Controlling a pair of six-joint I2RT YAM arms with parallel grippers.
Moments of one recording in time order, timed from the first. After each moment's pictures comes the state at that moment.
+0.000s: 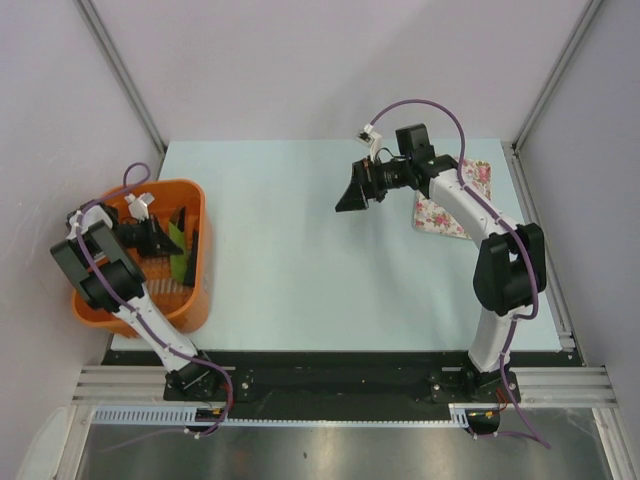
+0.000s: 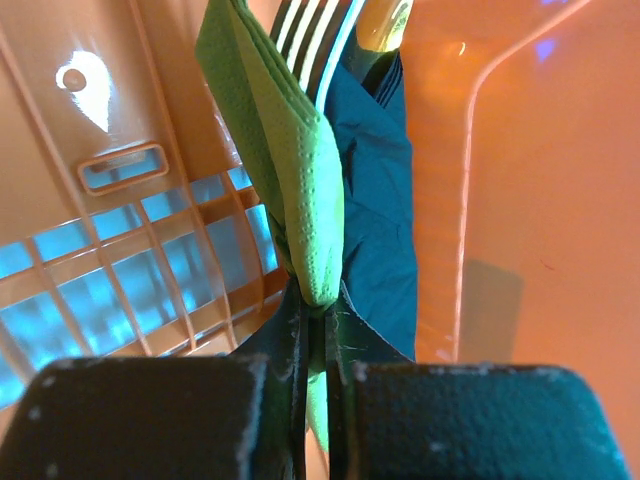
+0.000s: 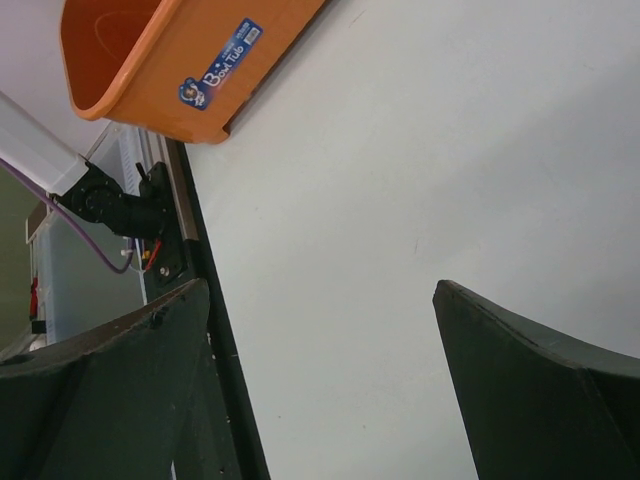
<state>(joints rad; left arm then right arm) 0.65 1.99 1.44 -1.01 0.79 0.53 0.36 1.86 1.64 -0.49 -0.96 0.03</state>
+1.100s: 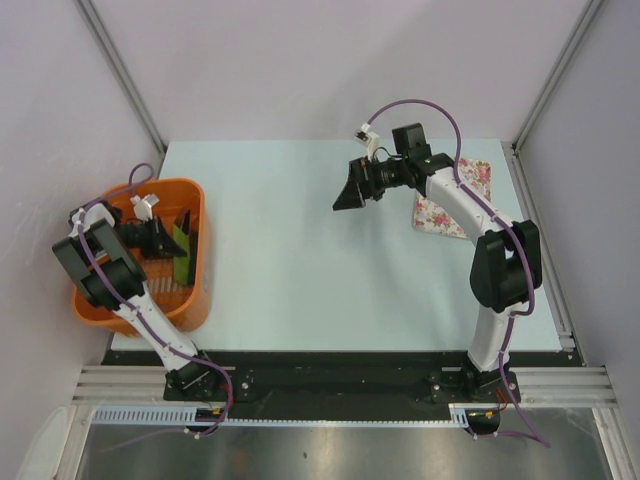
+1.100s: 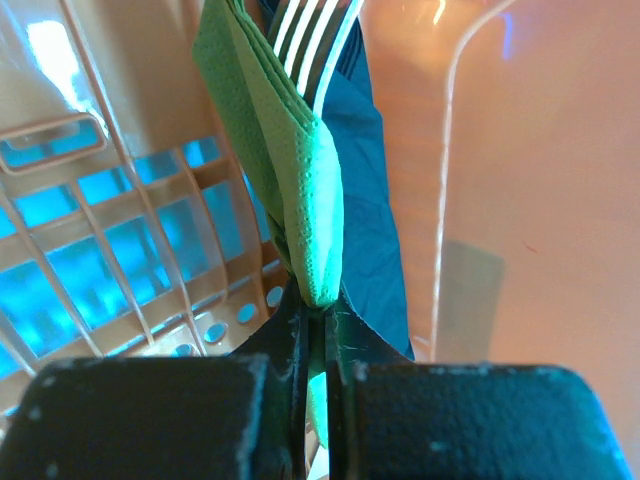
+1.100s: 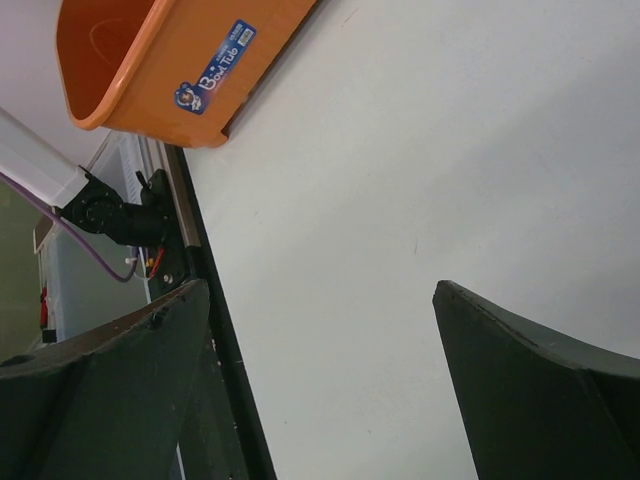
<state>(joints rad) 0.63 2.02 1.47 -1.09 0.79 0.54 0.37 1.89 1.67 -0.50 -0.94 0.06</state>
